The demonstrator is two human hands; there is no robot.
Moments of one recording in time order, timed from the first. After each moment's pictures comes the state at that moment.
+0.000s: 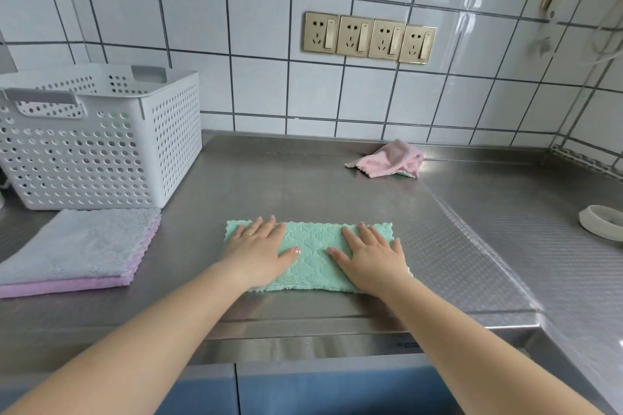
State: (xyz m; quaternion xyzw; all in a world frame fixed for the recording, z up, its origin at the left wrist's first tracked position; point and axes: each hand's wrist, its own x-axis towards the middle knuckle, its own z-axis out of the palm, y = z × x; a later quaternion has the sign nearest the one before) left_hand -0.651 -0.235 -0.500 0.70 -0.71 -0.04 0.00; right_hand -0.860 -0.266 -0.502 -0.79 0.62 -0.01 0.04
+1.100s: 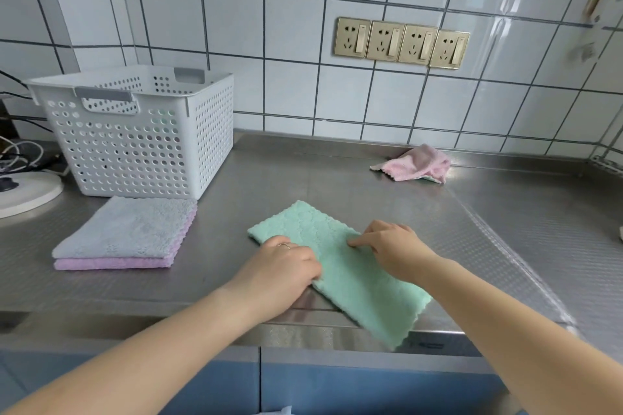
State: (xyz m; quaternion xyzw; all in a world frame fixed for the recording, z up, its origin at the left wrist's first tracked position) left_hand -0.649 -0.172 -0.494 0.48 -0.85 0.13 0.15; right_hand -0.866 -0.283 -0.479 -0.89 0.45 -0.02 0.00
